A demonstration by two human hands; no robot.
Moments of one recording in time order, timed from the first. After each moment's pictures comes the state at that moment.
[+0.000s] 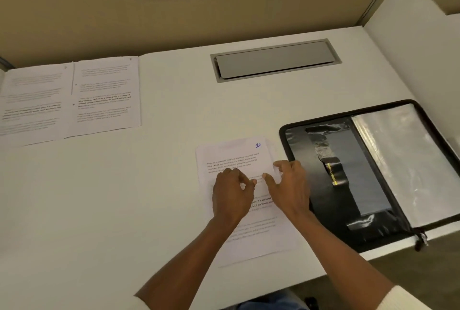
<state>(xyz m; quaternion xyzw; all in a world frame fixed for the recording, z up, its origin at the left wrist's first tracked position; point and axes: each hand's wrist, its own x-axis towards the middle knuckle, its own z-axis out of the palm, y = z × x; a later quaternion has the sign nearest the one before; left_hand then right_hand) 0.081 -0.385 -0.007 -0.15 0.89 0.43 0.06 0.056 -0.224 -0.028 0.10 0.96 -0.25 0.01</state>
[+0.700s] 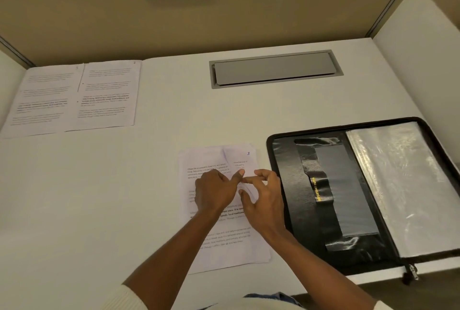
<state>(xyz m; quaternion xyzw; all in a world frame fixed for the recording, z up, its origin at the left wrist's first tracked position) 0.052 -0.345 0.007 -0.33 0.86 0.39 0.10 0.070 -0.207 -0.040 -0.05 0.91 -0.42 -0.04</state>
